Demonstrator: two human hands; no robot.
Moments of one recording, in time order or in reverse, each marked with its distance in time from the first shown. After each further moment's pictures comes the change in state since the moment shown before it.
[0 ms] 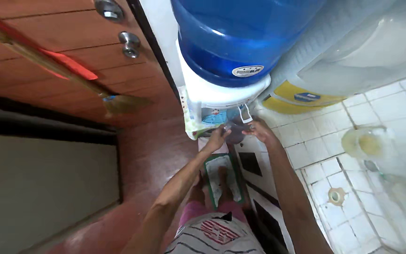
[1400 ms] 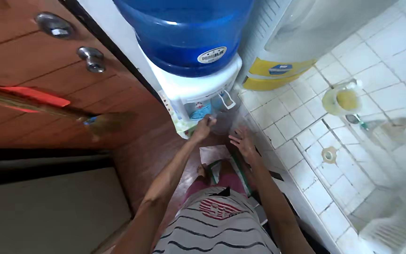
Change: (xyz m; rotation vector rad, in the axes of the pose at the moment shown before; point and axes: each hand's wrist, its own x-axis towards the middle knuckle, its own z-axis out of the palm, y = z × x) left_hand 0.003 0.000 -0.026 0.169 -0.134 0.039; right_hand -0.037 0.146 0.017 0.546 0.173 -0.019
